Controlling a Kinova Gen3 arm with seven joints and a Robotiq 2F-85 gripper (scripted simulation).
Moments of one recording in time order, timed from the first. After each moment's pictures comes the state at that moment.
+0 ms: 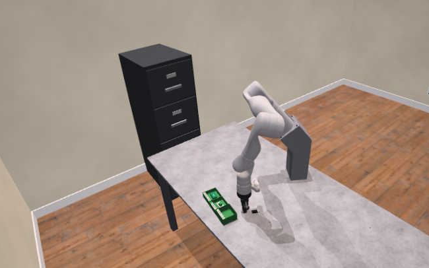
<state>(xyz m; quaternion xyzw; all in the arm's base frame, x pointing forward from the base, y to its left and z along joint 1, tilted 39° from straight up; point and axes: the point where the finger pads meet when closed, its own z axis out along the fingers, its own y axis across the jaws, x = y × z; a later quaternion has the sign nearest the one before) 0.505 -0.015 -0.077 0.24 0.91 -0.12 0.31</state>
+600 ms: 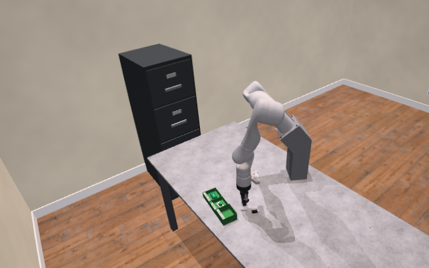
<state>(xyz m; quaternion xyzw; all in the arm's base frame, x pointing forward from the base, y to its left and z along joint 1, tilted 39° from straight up) 0.477 -0.002 -0.039 0.24 0.91 -0.13 0.31</state>
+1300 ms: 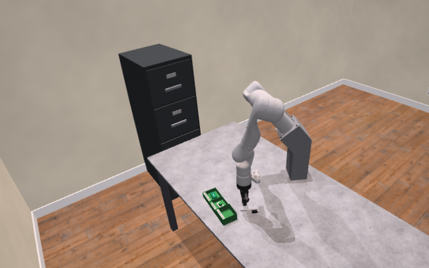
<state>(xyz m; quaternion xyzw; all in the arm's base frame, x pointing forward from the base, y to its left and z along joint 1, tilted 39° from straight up) 0.476 0.007 -0.031 0.24 0.91 -0.12 0.31</state>
